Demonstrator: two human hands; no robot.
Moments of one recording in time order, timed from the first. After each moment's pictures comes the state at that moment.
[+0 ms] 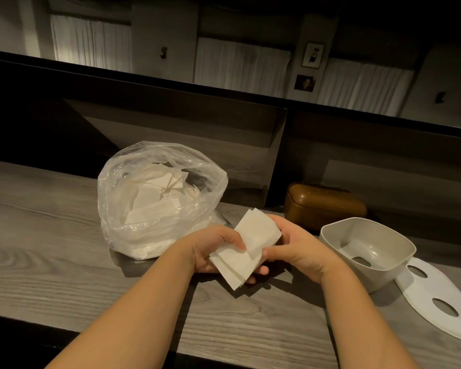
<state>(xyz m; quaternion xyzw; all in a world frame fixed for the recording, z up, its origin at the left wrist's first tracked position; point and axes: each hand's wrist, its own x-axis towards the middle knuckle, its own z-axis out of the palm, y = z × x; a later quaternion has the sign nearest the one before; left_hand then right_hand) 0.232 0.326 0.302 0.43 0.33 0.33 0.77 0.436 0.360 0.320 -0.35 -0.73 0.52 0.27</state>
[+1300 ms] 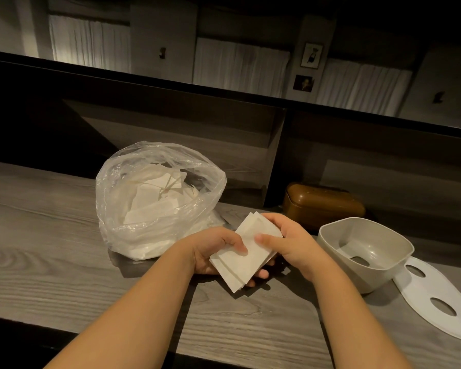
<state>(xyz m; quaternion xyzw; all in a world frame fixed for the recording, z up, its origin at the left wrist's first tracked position) 0.236 0.325 0.303 0.45 0.35 0.32 0.76 0.424 0.363 0.316 -0.43 -0.74 0.41 0.31</state>
